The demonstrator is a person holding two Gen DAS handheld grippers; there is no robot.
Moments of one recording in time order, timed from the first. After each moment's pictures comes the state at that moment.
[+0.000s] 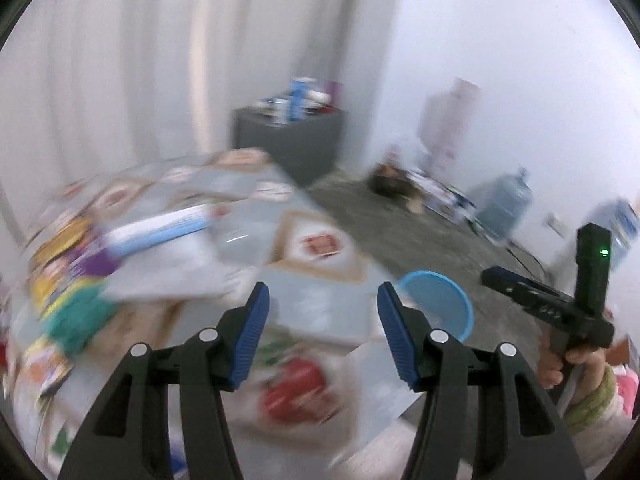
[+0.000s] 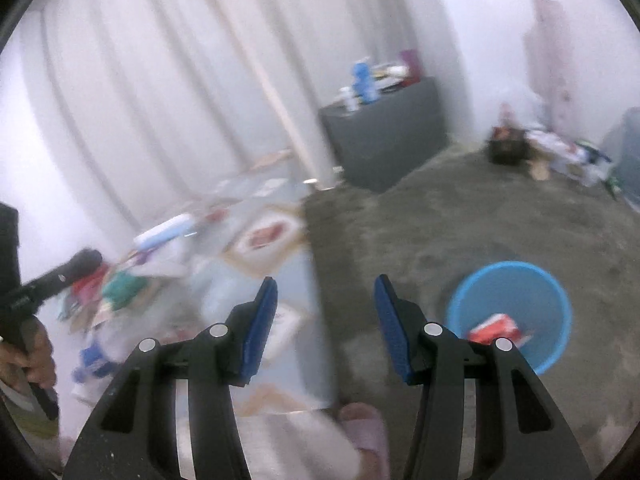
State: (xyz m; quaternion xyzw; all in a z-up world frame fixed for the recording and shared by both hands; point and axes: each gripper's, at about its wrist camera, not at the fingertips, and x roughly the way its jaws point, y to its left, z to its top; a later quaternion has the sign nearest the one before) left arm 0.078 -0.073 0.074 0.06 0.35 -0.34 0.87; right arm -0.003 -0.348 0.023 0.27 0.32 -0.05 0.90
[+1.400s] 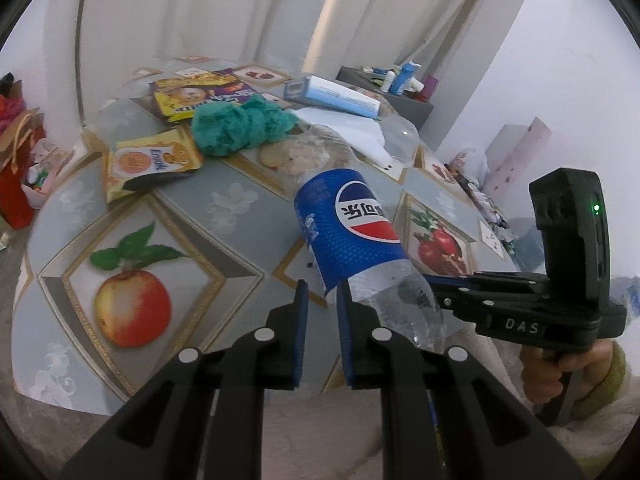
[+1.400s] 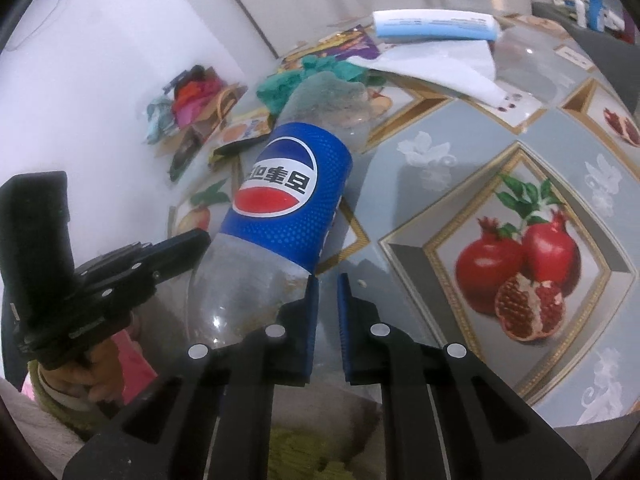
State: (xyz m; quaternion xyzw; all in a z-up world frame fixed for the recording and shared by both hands) left arm 0.057 0.091 -0.016 -0.05 0.43 -0.25 0.86; right arm 0.101 -0.100 -0.004 0.18 0.51 0.22 0.81
